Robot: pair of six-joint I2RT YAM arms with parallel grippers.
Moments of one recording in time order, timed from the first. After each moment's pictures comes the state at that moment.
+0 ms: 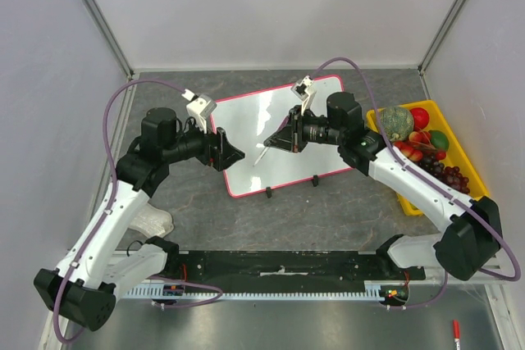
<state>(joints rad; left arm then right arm) -0.37 0.96 1.01 -0.49 0.57 -0.12 0.61 1.32 1.08 0.00 -0.66 0.45</state>
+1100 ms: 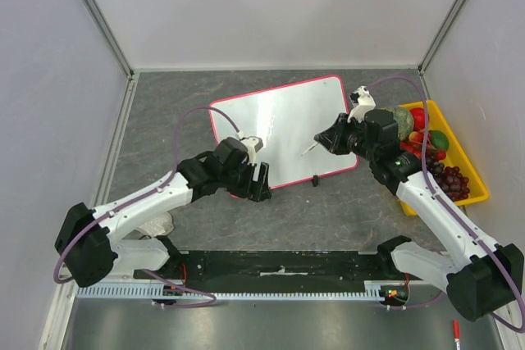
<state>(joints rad) -0.77 1.21 0.87 -0.50 0.18 -0.43 0.39 1.06 0.86 -0.20 -0.23 0.48</state>
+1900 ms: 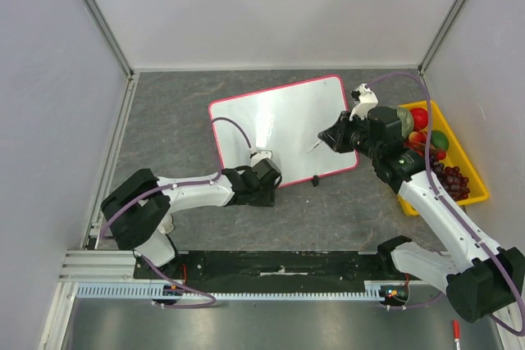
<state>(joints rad) -0.97 1.58 0.83 -0.33 -0.19 -0.78 0.37 1.05 0.89 -0.25 -0.22 0.40</state>
